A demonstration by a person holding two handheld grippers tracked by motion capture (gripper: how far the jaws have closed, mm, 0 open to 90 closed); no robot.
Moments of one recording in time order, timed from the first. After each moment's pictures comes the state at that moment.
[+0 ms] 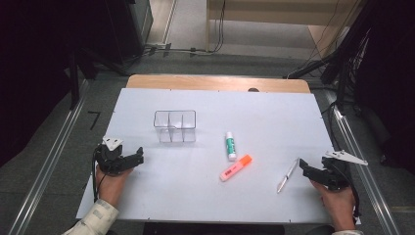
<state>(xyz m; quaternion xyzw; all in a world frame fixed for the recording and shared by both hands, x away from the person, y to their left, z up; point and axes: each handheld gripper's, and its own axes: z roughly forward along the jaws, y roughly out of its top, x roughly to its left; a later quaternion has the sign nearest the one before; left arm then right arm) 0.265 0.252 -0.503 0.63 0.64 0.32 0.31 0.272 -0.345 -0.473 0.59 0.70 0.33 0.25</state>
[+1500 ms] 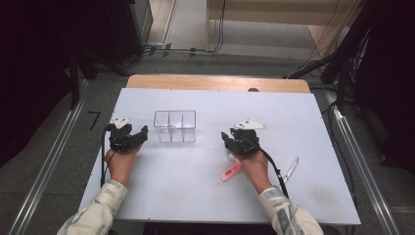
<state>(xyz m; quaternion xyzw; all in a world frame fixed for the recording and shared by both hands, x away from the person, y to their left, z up) 0.325 0.241 -0.485 0.62 0.62 0.30 0.37 0.346 -0.119 -0.469 0.44 0.78 0.41 0.19</state>
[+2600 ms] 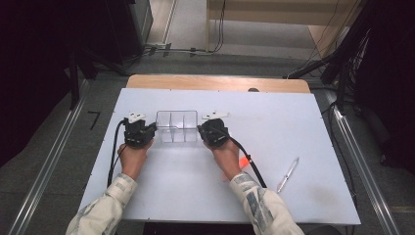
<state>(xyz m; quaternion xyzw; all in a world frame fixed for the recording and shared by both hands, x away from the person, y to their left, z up) 0.341 0.211 -0.482 0.66 0.58 0.24 0.41 0.372 -0.042 -0.472 0.41 0.81 0.39 0.16</state>
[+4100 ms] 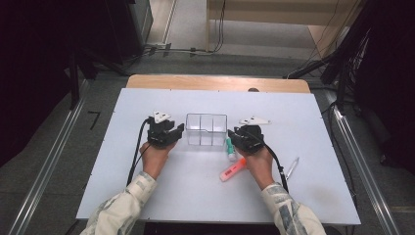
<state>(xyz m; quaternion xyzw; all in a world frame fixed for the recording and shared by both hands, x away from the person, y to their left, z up) 0.343 0.150 -0.473 0.68 0.55 0.25 0.41 0.356 -0.140 -0.467 0.46 0.77 0.39 0.19</state>
